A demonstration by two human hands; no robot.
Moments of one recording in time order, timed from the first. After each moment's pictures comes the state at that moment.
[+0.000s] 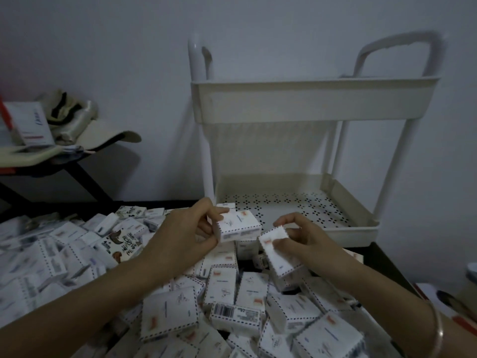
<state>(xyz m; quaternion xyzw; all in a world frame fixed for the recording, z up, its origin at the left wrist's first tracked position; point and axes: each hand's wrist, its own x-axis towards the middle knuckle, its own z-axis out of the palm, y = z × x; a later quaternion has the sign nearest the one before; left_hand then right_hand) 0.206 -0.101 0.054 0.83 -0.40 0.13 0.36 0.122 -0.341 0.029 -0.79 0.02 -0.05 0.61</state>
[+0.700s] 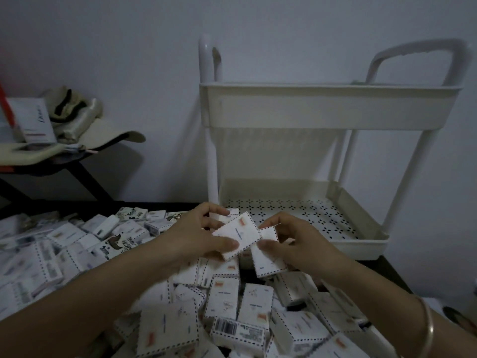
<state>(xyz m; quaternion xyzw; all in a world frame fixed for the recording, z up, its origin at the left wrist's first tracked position) 0.211 -0.119 0.074 0.78 -0.14 -0.19 0.58 0.148 -0.326 0.047 -0.86 -0.01 -0.05 0.51</state>
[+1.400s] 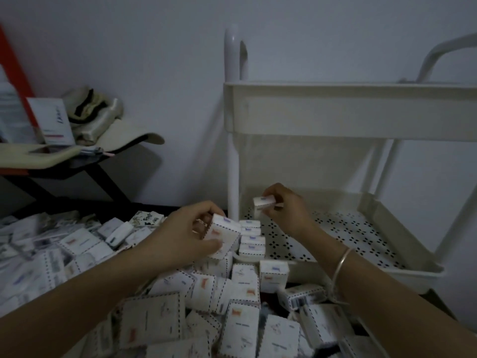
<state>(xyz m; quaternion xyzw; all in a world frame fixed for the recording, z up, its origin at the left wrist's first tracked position) 0.249 -0.082 0.075 0.87 -0.24 -0.02 0.43 0.307 -0.334 0.022 -0.90 -0.03 -0.21 0.38</state>
